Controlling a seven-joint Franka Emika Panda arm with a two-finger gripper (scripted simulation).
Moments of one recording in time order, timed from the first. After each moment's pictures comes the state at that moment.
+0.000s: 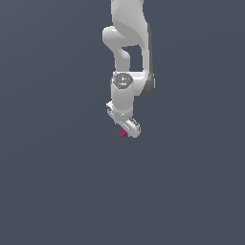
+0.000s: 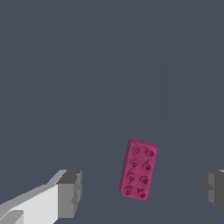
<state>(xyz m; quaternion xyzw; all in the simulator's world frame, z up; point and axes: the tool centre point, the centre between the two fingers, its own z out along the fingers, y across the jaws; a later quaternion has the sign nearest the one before) -0.073 0.003 0.082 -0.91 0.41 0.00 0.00</state>
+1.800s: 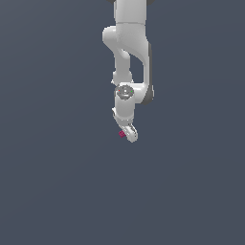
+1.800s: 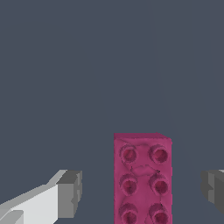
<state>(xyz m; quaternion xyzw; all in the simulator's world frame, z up) -0.099 0.011 0.013 -0.86 0.50 0.00 0.00</state>
